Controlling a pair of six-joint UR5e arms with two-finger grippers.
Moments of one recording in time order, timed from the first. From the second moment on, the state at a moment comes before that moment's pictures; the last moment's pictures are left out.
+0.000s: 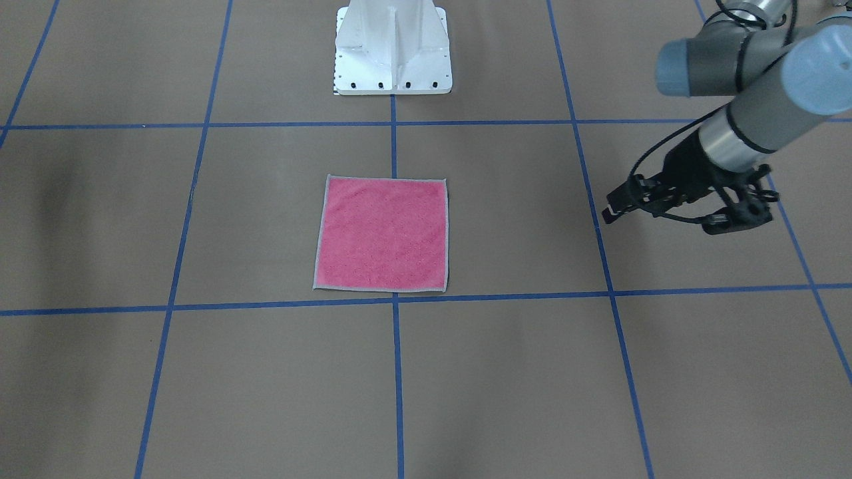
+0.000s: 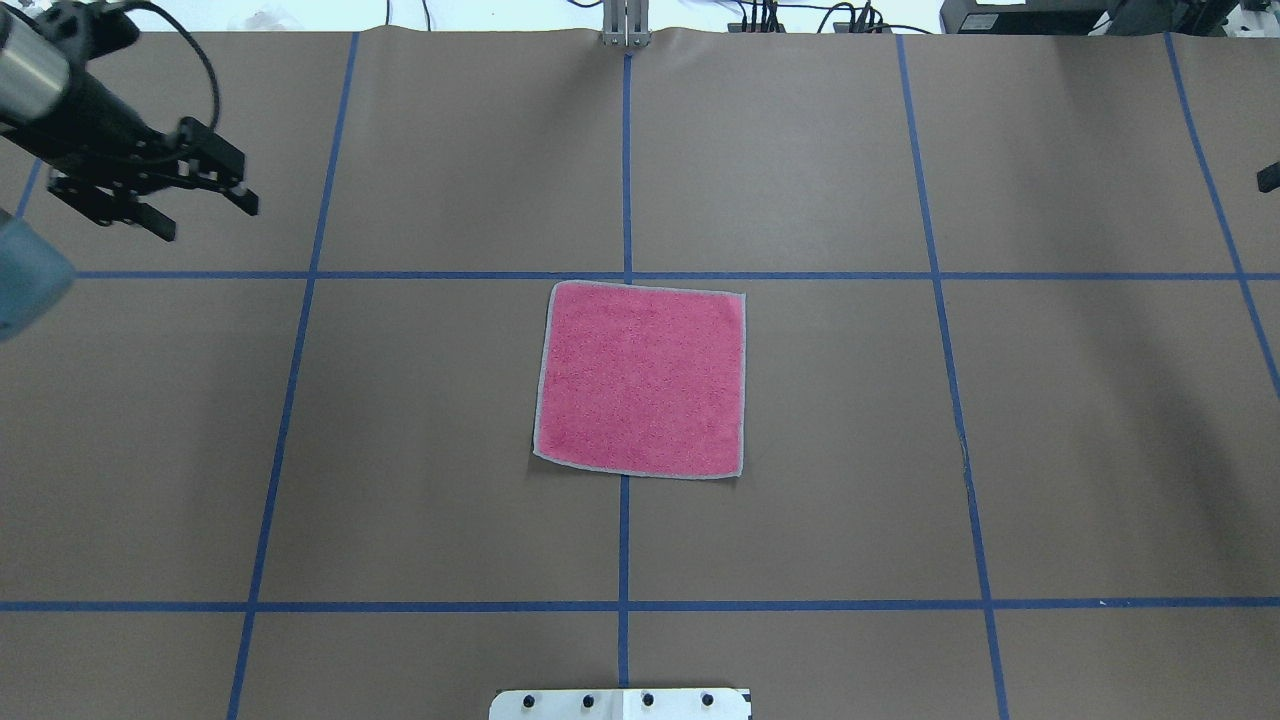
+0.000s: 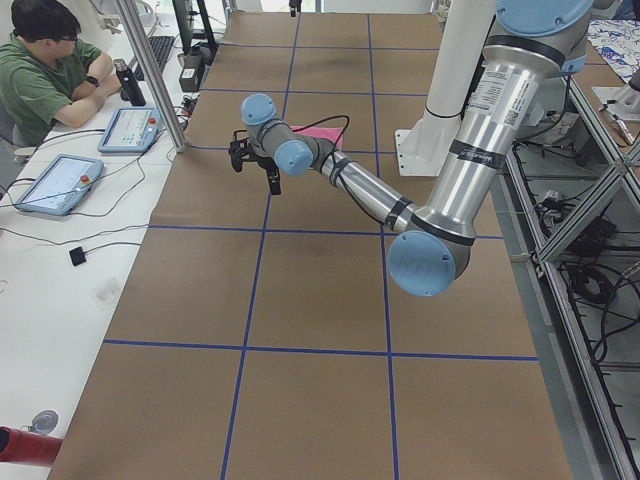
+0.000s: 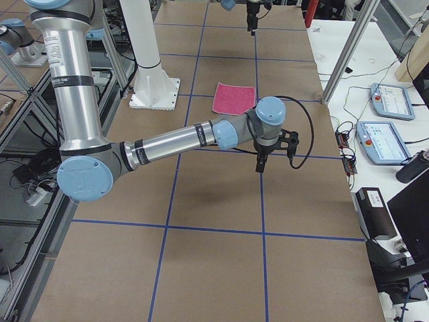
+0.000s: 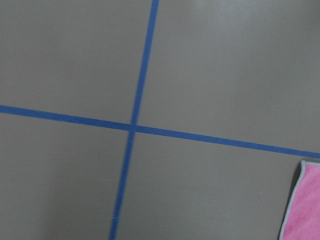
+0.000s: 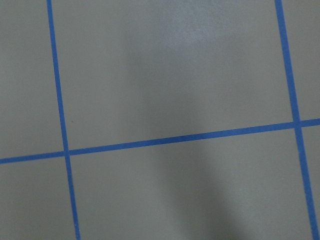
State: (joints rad) left arm -0.98 -1.95 -1.77 -1.78 -2.32 -1.18; right arm 1.35 -1.44 1.75 -1.39 2.43 0.73
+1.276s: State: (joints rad) left arm -0.48 -2.03 -1.76 -2.02 -1.85 -1.75; right arm 0.89 -1.34 1.75 -0.87 2.29 1.53
